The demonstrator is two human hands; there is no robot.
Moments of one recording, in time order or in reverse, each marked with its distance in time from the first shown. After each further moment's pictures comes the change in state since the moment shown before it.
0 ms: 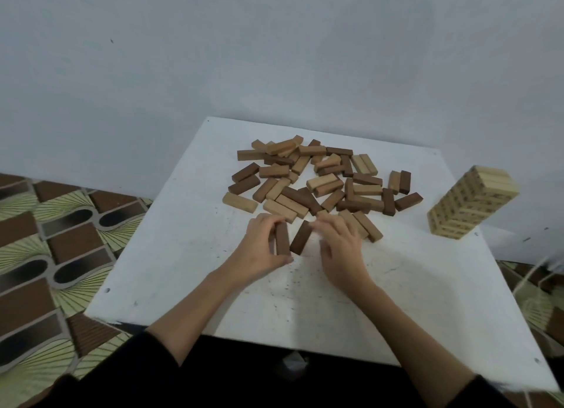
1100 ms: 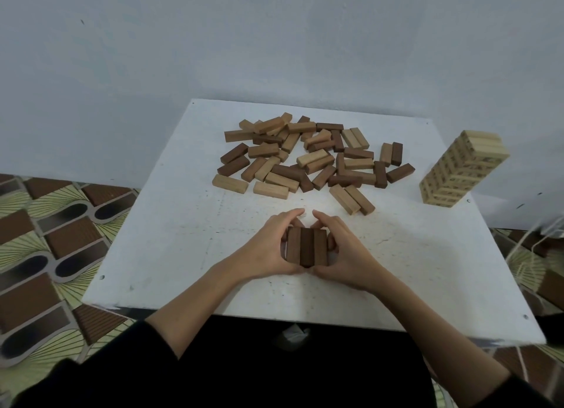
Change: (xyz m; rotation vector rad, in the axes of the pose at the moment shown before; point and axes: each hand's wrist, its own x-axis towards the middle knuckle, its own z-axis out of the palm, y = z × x) left_hand -0.017 0.008 0.021 -0.028 -0.287 0.166; right_hand -0.039 0.017 -0.020 0.383 -0.341 0.009
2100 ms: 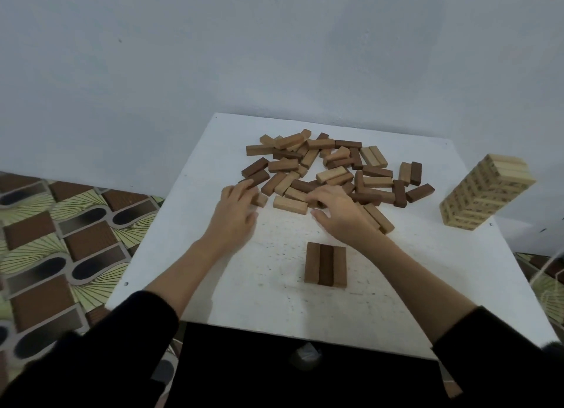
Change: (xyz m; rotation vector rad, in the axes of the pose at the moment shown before) left_hand 0.013 -0.054 -0.079 0.585 0.484 0.016; right_hand 0.091 -0.028 -0.017 -0.308 0.051 -0.077
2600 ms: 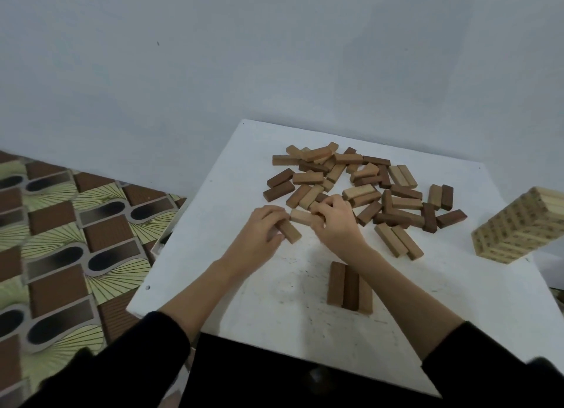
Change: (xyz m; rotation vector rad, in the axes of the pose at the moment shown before) left_hand -0.015 0.000 0.000 -0.320 -0.004 -0.038; right_hand 0.038 -0.030 0.035 -0.076 0.055 0.118
